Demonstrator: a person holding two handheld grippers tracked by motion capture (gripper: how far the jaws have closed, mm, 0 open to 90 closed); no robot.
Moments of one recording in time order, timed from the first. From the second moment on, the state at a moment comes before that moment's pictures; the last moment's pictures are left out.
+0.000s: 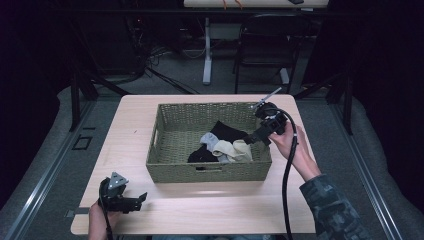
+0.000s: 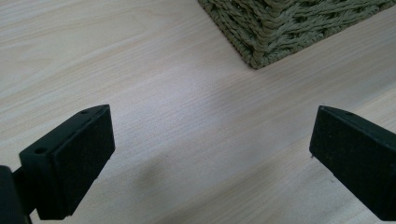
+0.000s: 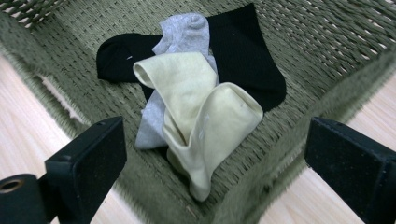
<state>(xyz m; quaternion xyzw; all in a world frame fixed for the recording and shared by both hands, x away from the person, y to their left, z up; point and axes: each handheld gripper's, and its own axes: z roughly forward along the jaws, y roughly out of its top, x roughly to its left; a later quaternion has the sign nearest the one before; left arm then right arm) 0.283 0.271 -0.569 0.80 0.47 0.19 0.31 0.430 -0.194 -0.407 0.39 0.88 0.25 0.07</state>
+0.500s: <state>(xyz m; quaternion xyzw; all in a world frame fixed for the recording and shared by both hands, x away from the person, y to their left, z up) 0.283 0.270 -0.568 0.80 0.47 0.19 0.31 0.454 -0.155 -0.441 0.38 0.91 0.17 0.05</state>
